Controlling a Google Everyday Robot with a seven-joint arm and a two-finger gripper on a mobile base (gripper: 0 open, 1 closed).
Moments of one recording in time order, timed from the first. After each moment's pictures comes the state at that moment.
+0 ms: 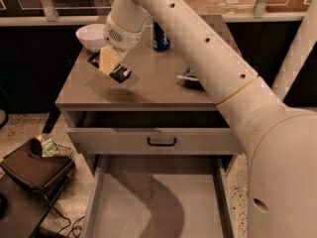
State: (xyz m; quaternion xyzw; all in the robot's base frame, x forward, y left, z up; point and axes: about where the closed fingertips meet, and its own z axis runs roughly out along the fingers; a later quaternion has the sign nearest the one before) arm 0.645 0.117 0.890 -0.54 0.81 0.15 0.20
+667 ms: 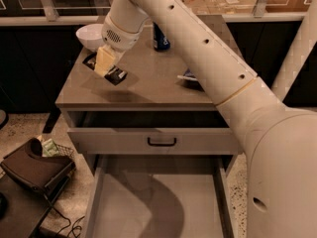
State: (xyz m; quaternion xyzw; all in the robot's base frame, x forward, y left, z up) arm 0.651 0.126 0.889 -0.53 0.80 0.16 0.21
